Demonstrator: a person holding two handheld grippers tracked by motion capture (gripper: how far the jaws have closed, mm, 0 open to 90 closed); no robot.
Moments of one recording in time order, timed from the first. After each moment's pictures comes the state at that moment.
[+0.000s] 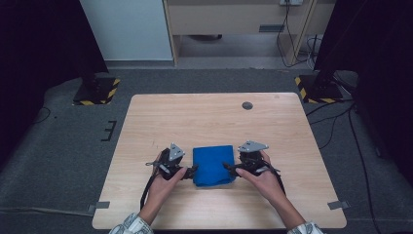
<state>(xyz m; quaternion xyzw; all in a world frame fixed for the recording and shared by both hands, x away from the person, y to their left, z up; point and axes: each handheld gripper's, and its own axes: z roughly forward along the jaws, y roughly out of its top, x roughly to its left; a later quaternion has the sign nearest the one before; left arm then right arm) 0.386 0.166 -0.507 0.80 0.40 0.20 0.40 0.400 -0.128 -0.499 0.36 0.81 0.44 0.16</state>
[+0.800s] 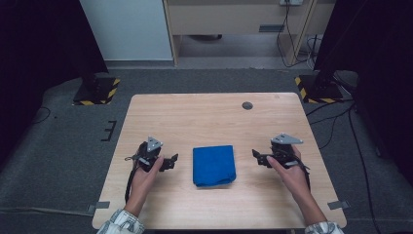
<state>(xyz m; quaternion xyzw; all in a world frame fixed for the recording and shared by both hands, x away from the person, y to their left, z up) 0.407 0.233 -0.506 0.77 0.46 0.23 0.37 0.419 -0.223 -0.495 0.45 0.76 0.42 0.22</state>
